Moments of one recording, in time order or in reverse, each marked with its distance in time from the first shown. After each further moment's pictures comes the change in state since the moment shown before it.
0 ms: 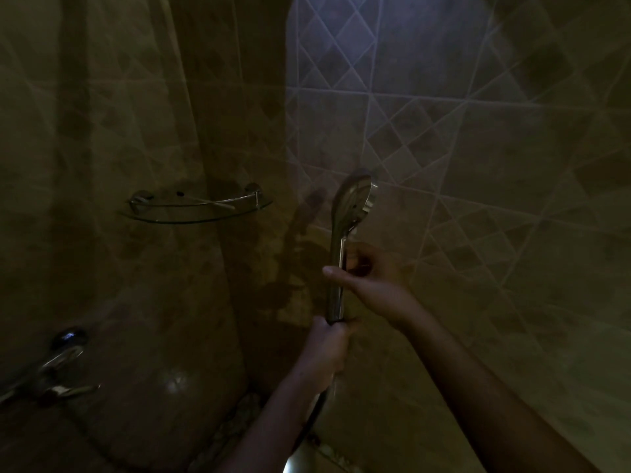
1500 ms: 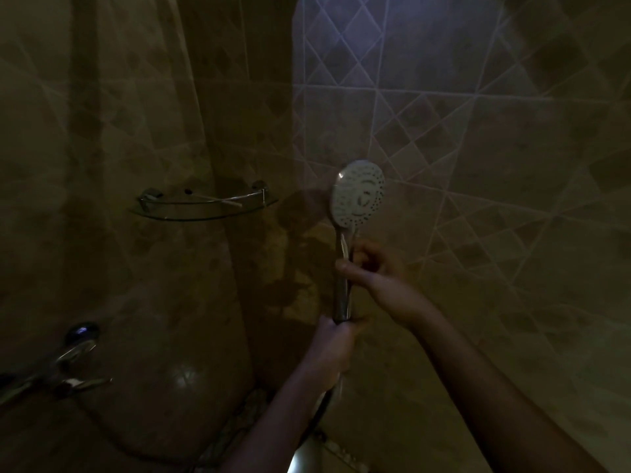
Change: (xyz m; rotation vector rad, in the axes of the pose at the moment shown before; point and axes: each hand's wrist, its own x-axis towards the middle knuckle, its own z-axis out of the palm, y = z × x) left_hand 0.004 -0.006 -0.004 0.066 -0.017 0.006; right_hand -0.001 -0.001 0.000 0.190 -0.064 -0.050
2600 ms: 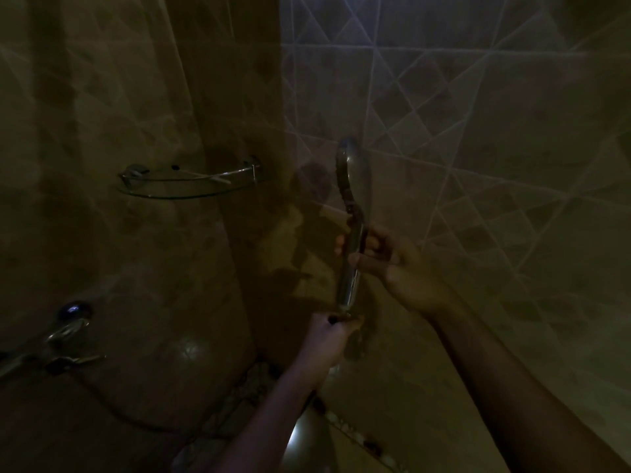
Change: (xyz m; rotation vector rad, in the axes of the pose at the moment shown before) left_hand 0.023 -0.023 0.010 0.049 0.099 0.077; right_hand -0.004 0.006 -0.035 0.055 -0.065 0.040
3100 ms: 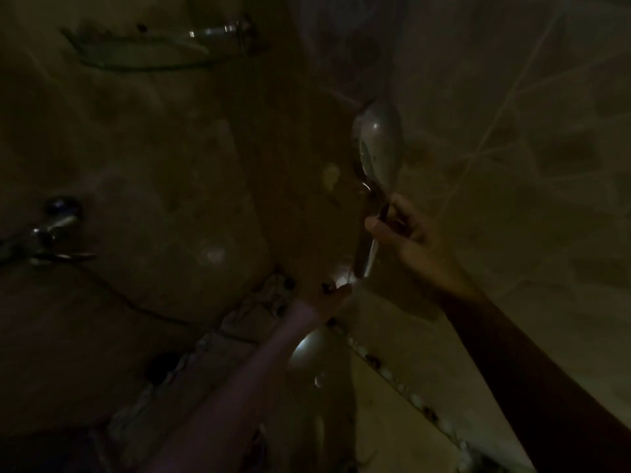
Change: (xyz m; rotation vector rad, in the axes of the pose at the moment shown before) left_hand 0.058 -0.107 0.004 0.400 0.165 -0.065; right_hand -0.017 0.119 -0.035 -0.030 -0.015 0.163
